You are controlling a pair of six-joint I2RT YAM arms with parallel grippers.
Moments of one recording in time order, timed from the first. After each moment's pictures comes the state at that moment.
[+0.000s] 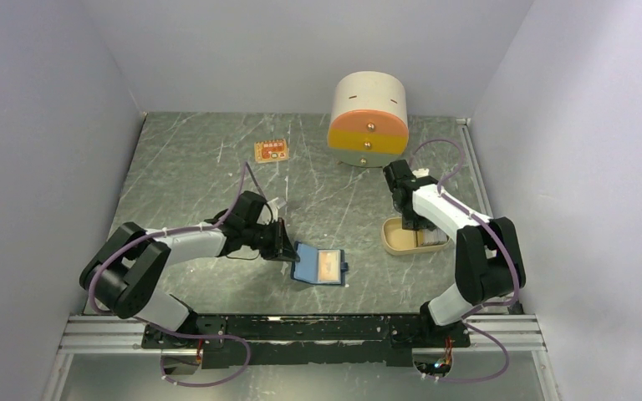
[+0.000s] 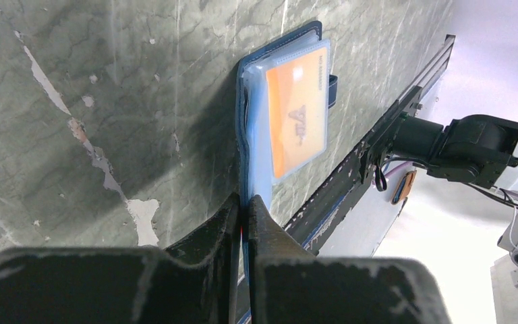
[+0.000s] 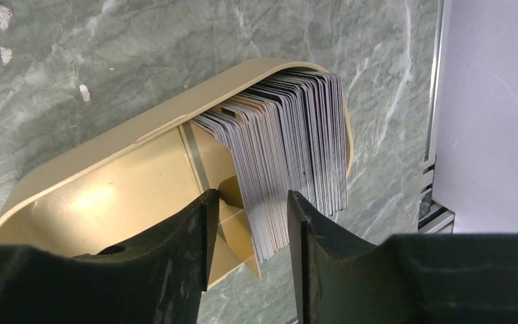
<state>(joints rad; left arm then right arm) -0.60 1.50 0.59 0.05 0.59 -0.74 0.28 1.55 0.97 -0.78 0.62 0.33</state>
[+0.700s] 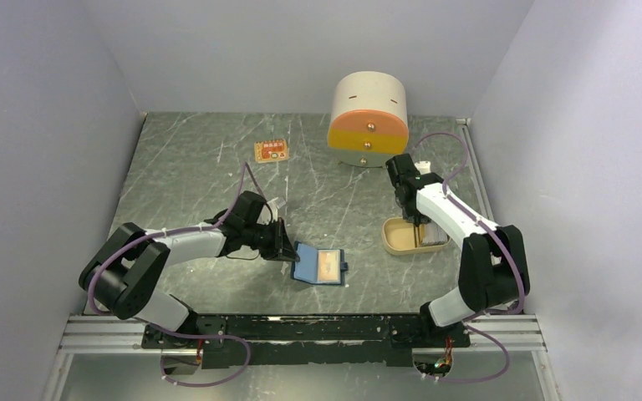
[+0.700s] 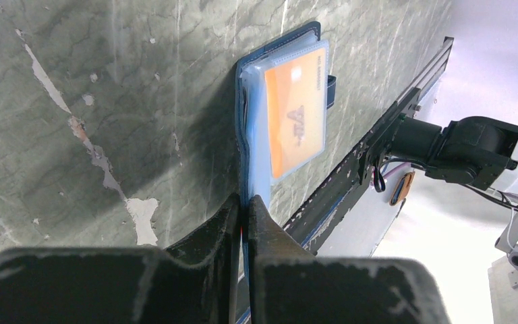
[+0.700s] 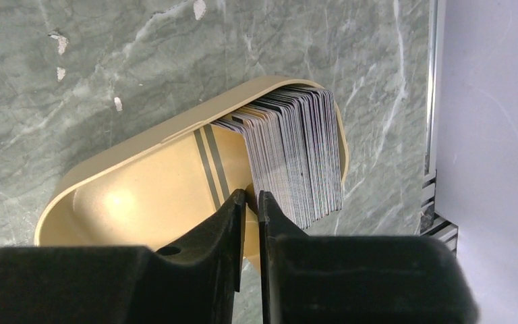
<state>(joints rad) -0.60 1.49 0.59 0.05 0.59 -0.75 0.28 1.50 1.01 -0.79 0.59 0.31</state>
